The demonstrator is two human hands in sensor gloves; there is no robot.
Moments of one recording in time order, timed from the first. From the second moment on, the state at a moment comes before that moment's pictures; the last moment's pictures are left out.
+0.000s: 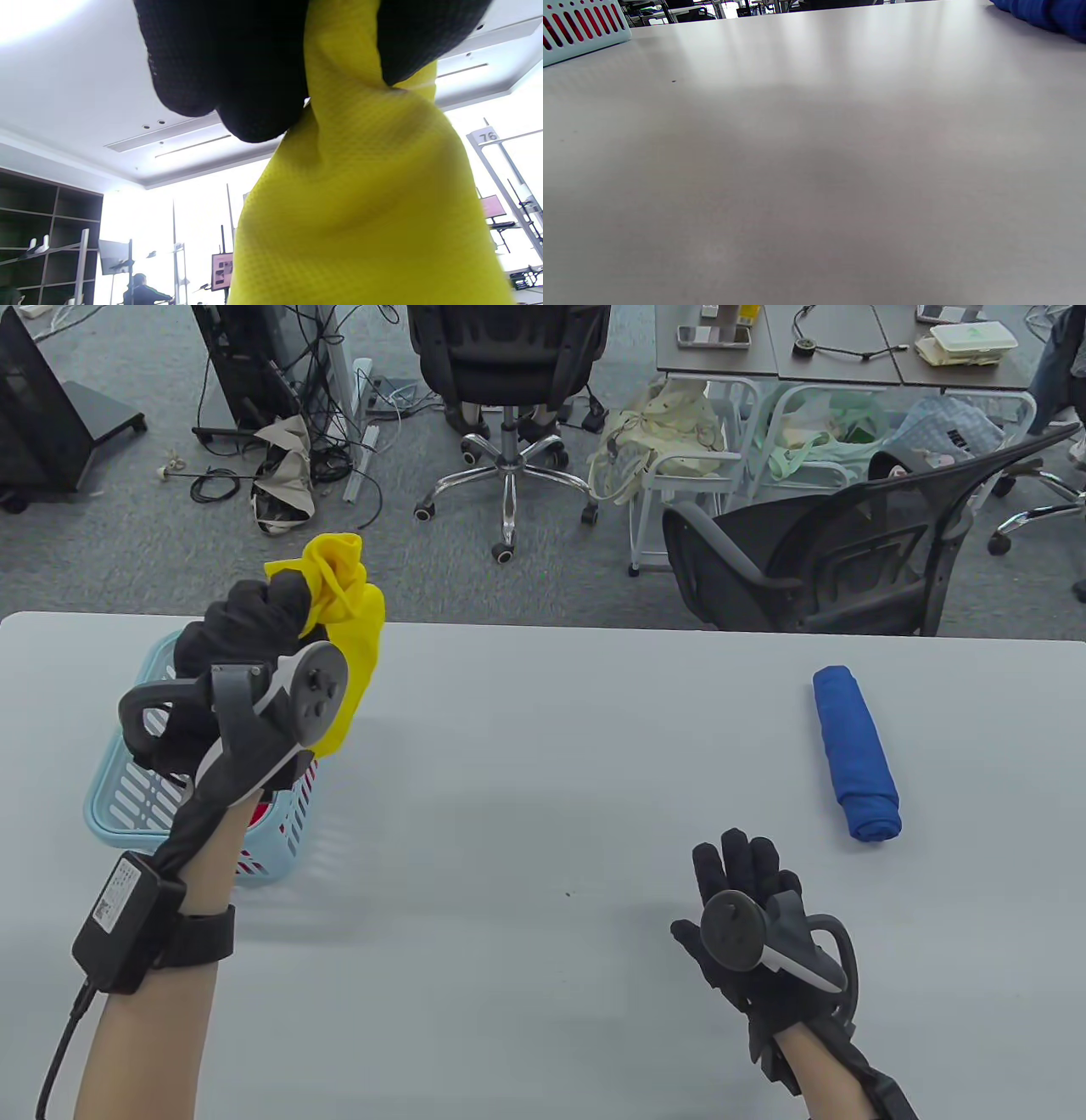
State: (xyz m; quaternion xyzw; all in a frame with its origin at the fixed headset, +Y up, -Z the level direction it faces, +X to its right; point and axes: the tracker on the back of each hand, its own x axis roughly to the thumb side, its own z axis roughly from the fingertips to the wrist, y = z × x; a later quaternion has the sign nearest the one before) left_hand -0.211 -0.444 -0.321 0.33 0.02 -0.11 0.94; right_hand 0.183 -0.725 -0.251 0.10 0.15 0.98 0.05
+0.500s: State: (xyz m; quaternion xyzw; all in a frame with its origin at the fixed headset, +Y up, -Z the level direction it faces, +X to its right) left_hand -0.118 -0.542 -0.293 0.18 -0.17 0.03 0.97; right_hand 0.190 -0.719 -0.247 0.09 0.13 0.99 0.05
